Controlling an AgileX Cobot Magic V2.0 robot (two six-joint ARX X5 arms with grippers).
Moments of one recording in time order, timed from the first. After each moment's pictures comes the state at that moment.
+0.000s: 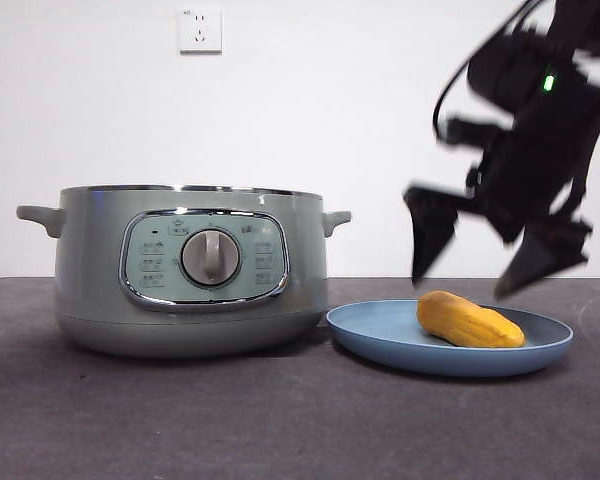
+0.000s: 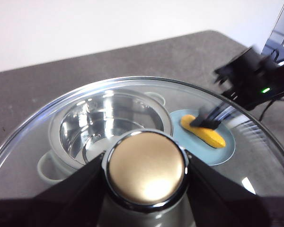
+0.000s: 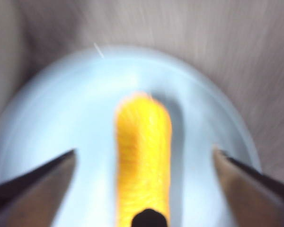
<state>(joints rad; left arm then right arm) -0.40 0.67 1.13 -0.84 0.16 -0.03 0.34 1.62 0.98 -0.25 -0.08 0.14</state>
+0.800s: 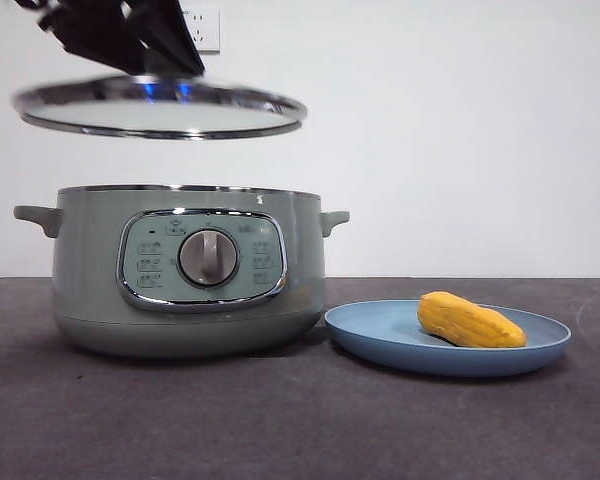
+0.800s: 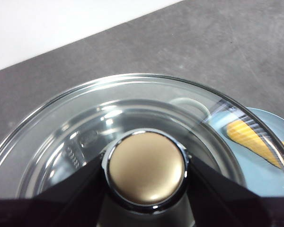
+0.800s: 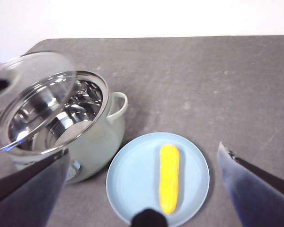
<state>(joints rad) -0.40 1.31 1.13 -0.28 0.16 0.12 0.34 0.69 0.98 -0.68 -0.08 0.14</state>
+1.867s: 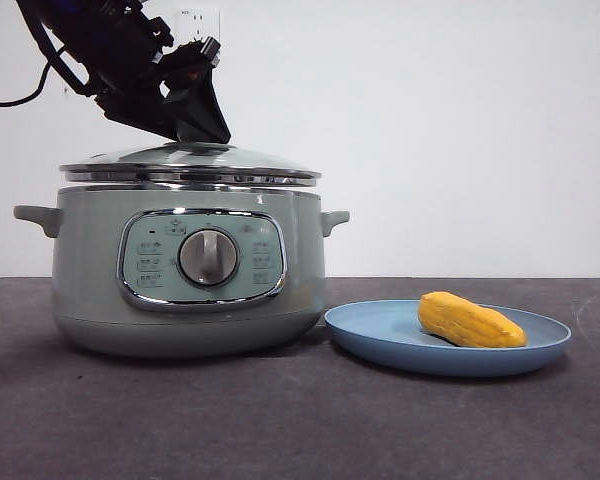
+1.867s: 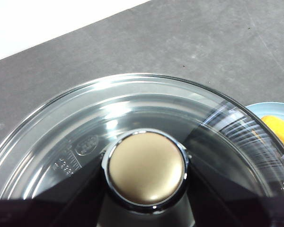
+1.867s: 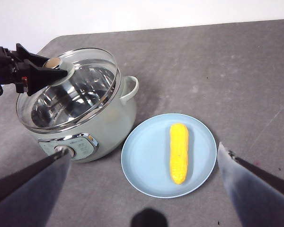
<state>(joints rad) -0.39 1.49 1.13 -0.13 0.15 0.15 0.35 0.54 0.98 -0.84 -0.11 0.19</state>
